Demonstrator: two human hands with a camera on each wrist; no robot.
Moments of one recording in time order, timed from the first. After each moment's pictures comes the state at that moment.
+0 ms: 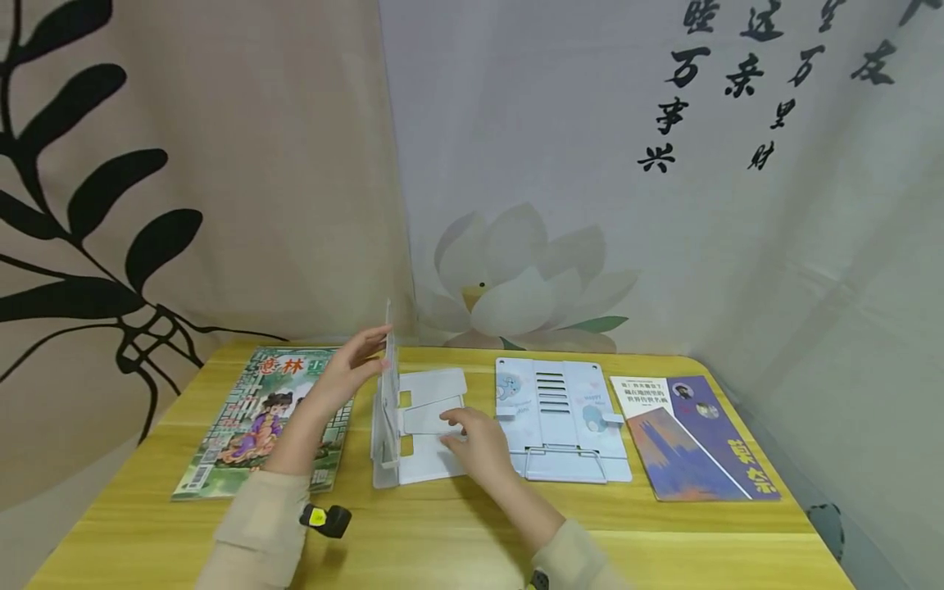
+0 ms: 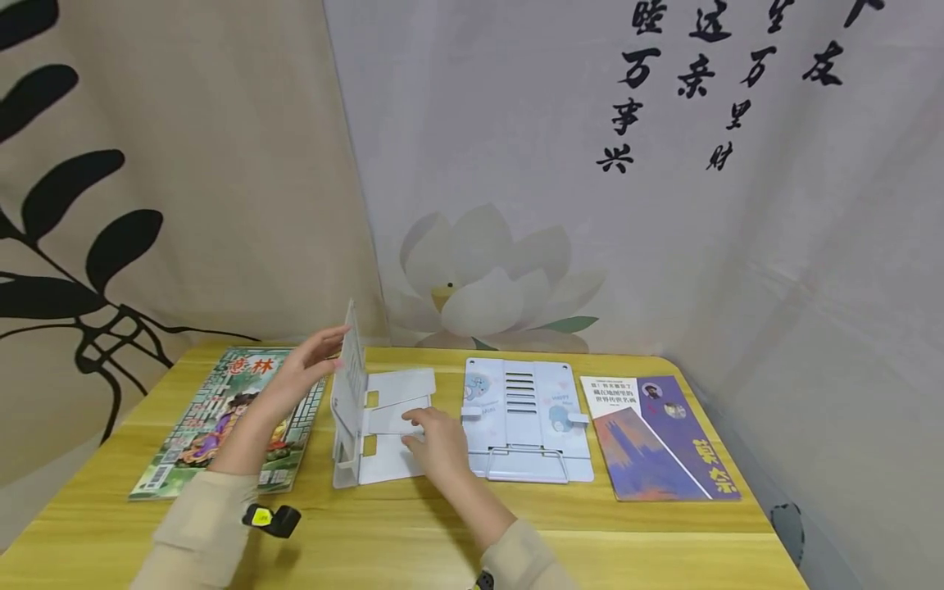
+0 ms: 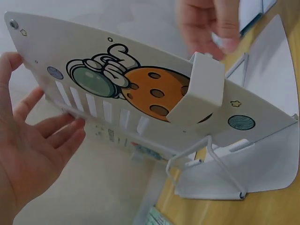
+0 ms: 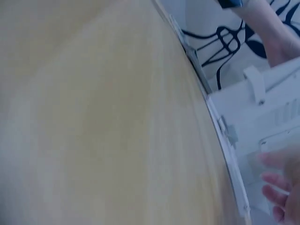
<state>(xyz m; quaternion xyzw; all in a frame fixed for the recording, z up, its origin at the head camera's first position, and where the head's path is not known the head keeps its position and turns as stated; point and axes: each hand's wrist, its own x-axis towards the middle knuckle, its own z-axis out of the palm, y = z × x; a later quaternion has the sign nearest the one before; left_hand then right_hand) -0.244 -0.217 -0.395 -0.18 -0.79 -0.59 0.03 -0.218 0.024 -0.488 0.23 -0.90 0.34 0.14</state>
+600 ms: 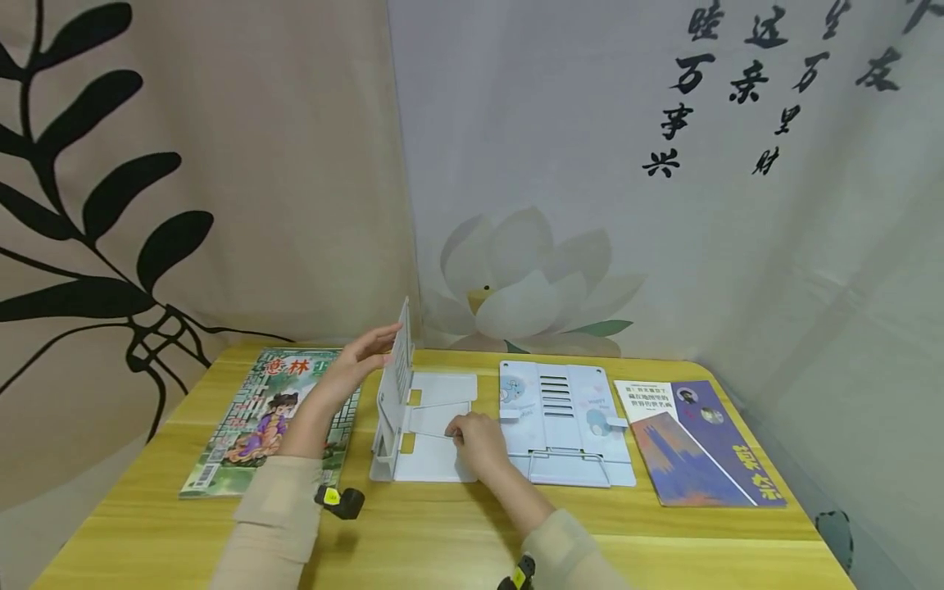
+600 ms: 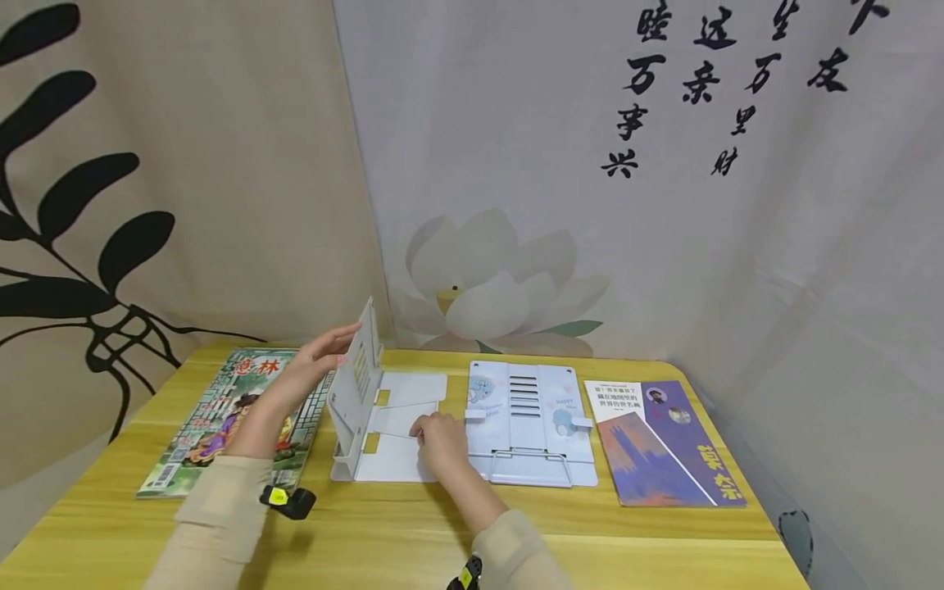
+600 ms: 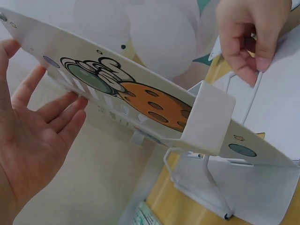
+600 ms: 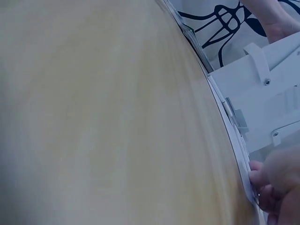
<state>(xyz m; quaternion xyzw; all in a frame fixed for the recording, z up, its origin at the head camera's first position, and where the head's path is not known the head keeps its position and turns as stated) -0.261 -0.224 -0.403 -0.20 -0.76 -0.62 0.00 -0.239 0.019 -0.507 0.24 -0.94 0.23 0.11</state>
